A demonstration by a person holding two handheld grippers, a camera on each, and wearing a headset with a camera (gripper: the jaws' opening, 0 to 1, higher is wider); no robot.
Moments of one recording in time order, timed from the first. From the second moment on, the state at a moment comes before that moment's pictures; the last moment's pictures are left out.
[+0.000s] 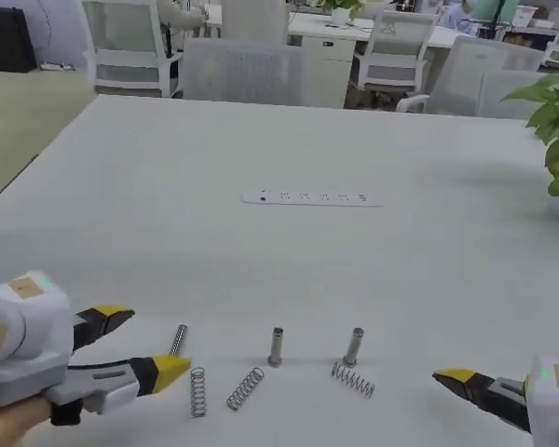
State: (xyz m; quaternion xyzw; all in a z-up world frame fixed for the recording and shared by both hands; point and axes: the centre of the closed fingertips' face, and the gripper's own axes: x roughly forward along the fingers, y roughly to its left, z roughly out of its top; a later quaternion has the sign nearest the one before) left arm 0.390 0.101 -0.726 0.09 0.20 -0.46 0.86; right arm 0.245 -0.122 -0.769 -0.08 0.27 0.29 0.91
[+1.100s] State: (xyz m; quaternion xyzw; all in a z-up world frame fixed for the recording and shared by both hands) left arm 0.431 0.078 -0.770 0.17 0.29 -0.41 0.85; right arm 0.244 -0.123 -0.771 -0.08 0.28 0.29 0.91
